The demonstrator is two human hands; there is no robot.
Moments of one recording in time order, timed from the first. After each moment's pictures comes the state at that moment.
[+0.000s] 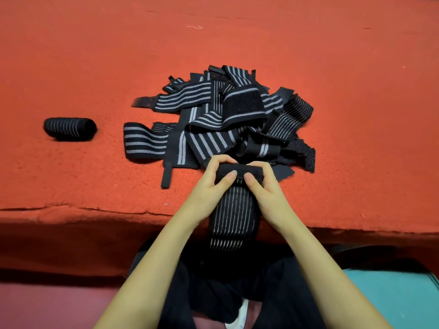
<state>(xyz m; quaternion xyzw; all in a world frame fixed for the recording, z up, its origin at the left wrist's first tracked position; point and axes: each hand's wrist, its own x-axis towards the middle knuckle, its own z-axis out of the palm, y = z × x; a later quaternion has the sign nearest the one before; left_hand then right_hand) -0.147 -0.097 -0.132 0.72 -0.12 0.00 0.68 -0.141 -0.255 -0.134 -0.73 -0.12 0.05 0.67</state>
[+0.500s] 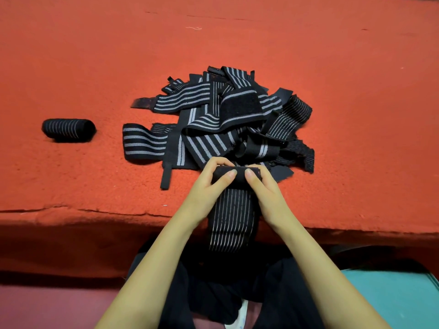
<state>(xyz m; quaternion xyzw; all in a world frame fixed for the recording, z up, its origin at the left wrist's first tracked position) -0.147 -0.096 -0.130 0.71 -0.10 0.02 0.70 -0.140 -0.250 -0.132 -0.71 -0.09 0.04 0.69</state>
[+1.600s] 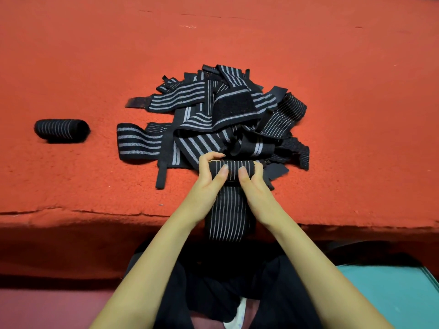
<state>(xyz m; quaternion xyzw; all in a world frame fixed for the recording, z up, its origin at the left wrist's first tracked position) -0.148 -0.102 -0.131 0.71 -0.09 0.00 0.70 -0.141 -0.246 -0.128 -0.78 -0.09 0.08 0.61</state>
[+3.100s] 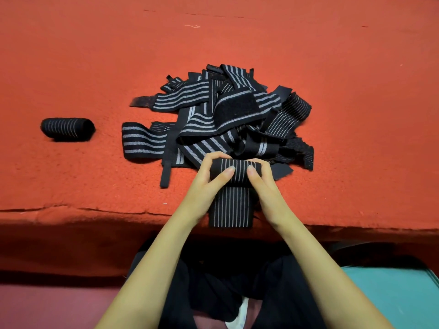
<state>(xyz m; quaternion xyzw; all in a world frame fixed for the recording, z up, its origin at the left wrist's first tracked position) -0.150 -0.095 -0.128 0.68 -0.09 0.02 0.72 -0.144 -0.249 -0.126 -0.71 -0.10 0.06 0.69</state>
